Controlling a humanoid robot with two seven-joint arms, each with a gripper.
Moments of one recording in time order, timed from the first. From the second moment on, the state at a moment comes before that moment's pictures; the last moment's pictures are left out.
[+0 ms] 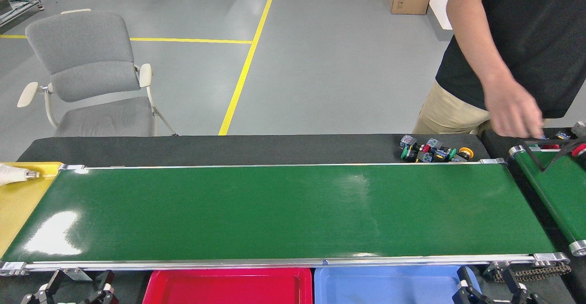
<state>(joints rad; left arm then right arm) 0.29 0.07 0.51 -1.67 -1.45 -0.48 0.02 0.39 -0.15 -0.15 -1.75 1.11 -0.11 -0.08</state>
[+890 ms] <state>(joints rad) 0.29 0.07 0.53 -1.66 -1.45 -0.48 0.04 0.35 -0.22 -0.18 -1.75 1.12 -0.11 -0.07</state>
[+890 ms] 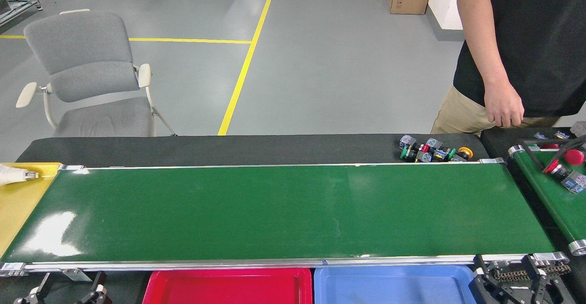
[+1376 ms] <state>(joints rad) 0.29 0.07 0.52 -1.66 -1.45 -0.48 0.04 0.38 -0.21 -0.18 -1.75 1.12 -0.11 -0.07</state>
